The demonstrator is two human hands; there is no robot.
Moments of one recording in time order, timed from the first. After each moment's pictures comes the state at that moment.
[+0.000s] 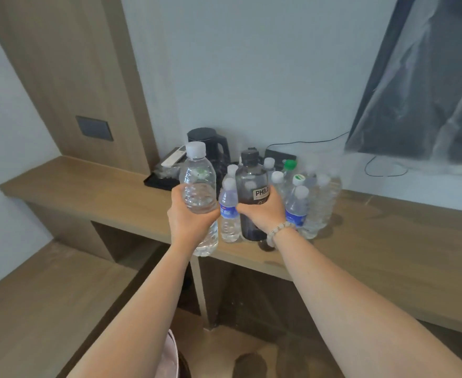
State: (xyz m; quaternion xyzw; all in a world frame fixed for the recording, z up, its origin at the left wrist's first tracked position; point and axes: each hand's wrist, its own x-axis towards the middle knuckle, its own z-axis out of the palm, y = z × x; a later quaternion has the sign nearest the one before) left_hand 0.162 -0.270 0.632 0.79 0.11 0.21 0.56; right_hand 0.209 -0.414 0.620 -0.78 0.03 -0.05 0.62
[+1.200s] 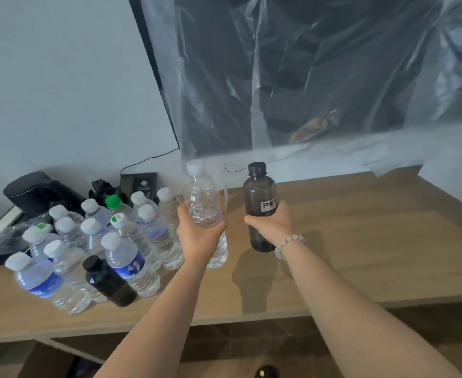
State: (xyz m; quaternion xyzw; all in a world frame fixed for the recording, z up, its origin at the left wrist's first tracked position) left_hand 0.258 -0.675 0.593 0.81 0.03 0.11 0.58; right_hand 0.235 -0.819 0.594 -0.71 0.23 -0.10 0.66
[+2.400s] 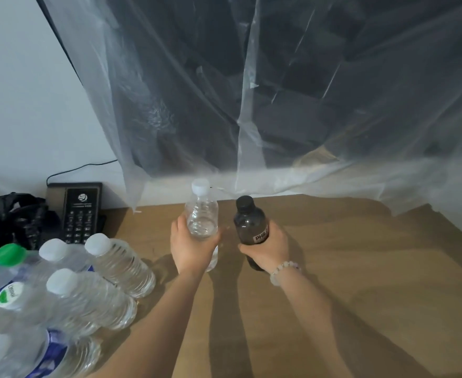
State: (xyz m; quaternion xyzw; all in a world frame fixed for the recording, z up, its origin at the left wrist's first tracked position) left_hand 0.417 -0.754 0.507 0.89 0.06 0.07 0.45; right_hand 0.364 -0.894 0.512 -0.82 0.28 -0.06 0.48
